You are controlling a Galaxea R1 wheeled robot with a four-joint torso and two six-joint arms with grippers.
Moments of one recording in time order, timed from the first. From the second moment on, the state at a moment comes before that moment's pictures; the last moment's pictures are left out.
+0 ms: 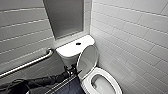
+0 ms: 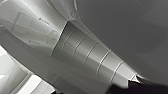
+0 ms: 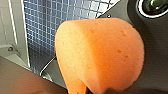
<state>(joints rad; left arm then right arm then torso) 0.43 2.51 -1.64 -0.29 -0.30 -1.35 -1.42 2.54 -1.77 0.44 0.20 -0.01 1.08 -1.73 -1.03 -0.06</state>
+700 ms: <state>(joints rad) 0.47 2.38 -1.55 -0.19 -0.29 -1.32 -1.42 2.53 -1.76 0.44 0.20 -0.01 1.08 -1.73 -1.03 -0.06</state>
